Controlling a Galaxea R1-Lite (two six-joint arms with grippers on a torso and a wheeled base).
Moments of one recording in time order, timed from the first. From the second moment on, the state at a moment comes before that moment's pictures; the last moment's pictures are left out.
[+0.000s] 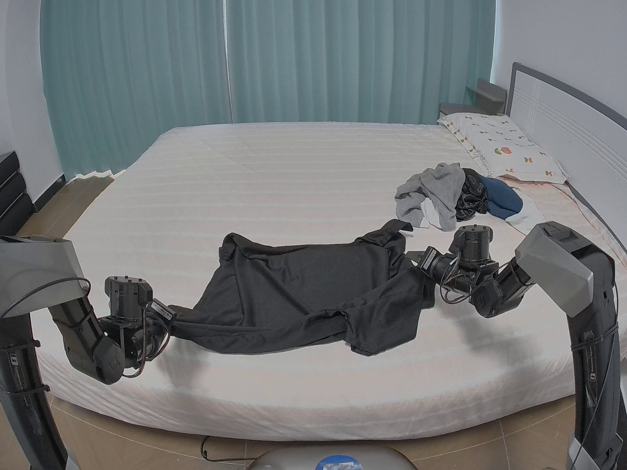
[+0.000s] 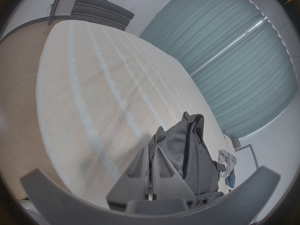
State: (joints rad) left arm -0.11 2.17 -0.51 -1.03 0.19 -1.08; right arm 0.20 2.53 -1.33 -0.83 0.13 0.70
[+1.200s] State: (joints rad) left arm -0.11 2.17 -0.50 -1.02 0.18 -1.08; right arm 0.30 2.32 -0.83 -0.82 0.29 0.79
